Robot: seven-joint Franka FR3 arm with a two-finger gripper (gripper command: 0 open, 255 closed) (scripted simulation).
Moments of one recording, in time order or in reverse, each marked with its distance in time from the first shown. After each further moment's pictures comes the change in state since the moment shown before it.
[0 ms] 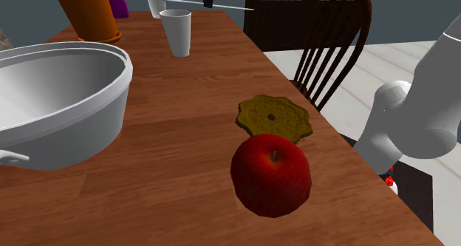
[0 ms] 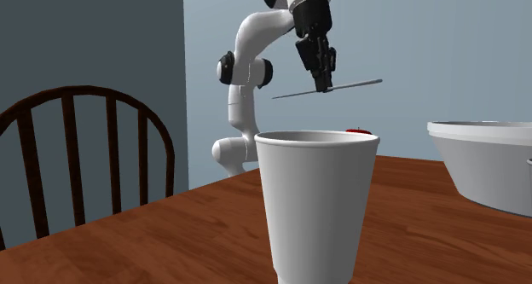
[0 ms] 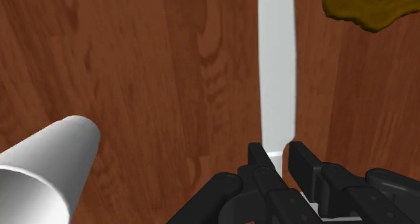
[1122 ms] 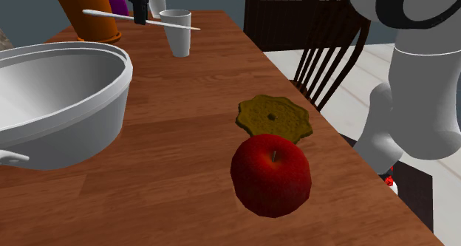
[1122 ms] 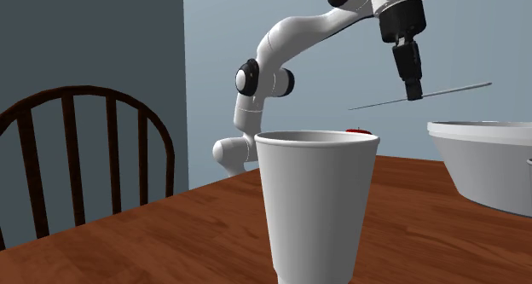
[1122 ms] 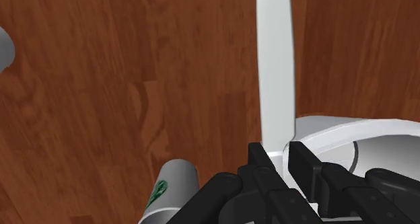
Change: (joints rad) arm 0.141 0.406 0.099 0.490 -0.049 -0.060 0.239
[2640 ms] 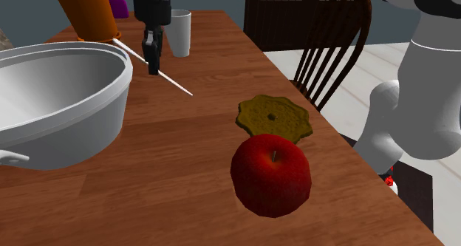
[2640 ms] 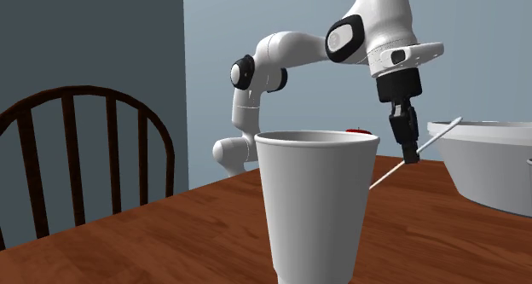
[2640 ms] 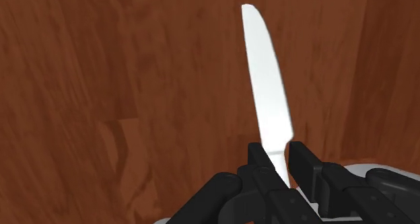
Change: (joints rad) arm -0.001 -0.145 -0.001 -0.533 0.009 0.392 -0.029
